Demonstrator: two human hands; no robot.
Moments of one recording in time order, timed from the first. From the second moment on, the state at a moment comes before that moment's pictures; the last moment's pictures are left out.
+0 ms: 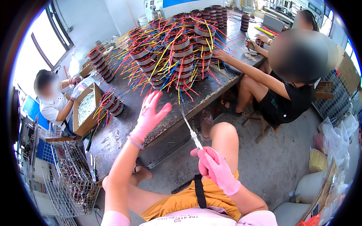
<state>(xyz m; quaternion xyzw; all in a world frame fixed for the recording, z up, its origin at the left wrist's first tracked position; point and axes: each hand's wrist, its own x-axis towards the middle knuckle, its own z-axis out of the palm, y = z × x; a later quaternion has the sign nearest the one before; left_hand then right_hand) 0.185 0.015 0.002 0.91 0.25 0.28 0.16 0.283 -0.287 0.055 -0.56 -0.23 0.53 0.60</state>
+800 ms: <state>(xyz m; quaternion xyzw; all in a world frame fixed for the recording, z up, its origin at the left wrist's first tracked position) 0.337 0.064 -0.076 0.48 0.36 0.38 0.70 0.320 -0.290 0.058 -0.56 -0.21 0.49 0.64</state>
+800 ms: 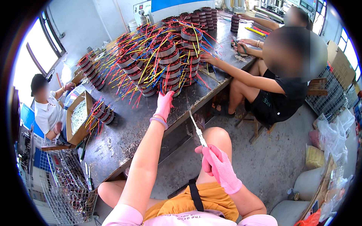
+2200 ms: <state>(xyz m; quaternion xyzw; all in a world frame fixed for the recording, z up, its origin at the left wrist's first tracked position) 0.247 0.016 -0.068 0.59 0.44 0.43 0.53 0.307 -0.291 0.066 -0.55 -0.24 0.48 0.64</state>
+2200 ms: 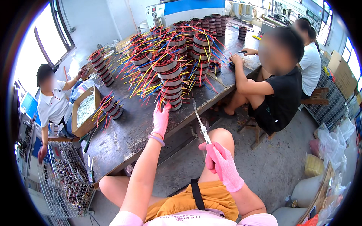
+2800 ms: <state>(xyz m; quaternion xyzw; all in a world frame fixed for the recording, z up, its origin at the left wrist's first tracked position) 0.139 0.032 -0.045 0.77 0.43 0.25 0.40 0.302 -0.291 0.066 -0.52 -0.26 0.50 0.65</state>
